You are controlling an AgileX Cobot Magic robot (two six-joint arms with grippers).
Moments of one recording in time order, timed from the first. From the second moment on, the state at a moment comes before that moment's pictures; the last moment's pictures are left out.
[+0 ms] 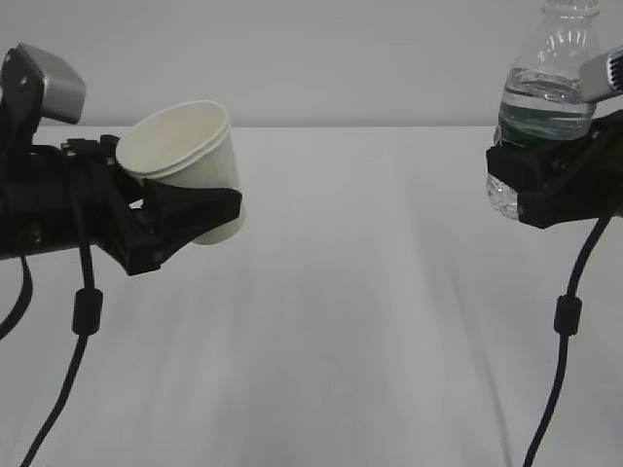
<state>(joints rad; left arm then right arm) -0.34 1.44 -0.61 0.99 -0.72 -0.78 0.19 1.25 -0.58 -0.67 -0.30 0.42</state>
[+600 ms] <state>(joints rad) -0.56 1.44 -0.71 1.01 -0.62 -0.78 0.19 1.25 -0.68 -1.08 -0.30 0.76</state>
